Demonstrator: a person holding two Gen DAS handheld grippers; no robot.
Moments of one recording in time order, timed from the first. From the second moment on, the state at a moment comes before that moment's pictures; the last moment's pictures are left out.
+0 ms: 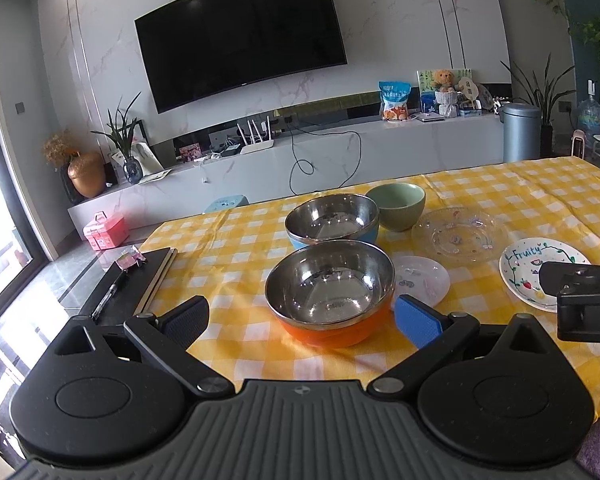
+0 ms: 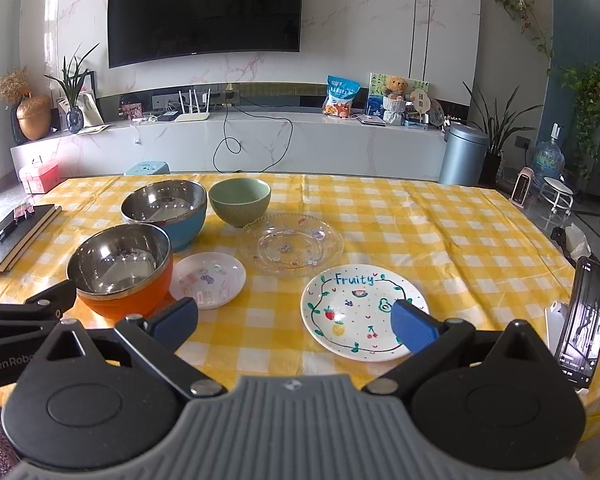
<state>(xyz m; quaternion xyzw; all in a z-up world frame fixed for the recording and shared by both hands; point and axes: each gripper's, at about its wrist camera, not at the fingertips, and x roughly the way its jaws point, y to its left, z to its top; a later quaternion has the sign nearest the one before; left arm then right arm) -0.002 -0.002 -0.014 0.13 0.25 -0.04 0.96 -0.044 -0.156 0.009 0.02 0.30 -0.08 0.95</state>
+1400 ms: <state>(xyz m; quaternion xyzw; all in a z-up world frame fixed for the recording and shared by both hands) -0.003 -0.007 -0.015 0.13 0.25 -0.04 0.96 -0.044 -0.156 0.008 0.02 0.30 -0.09 0.95</state>
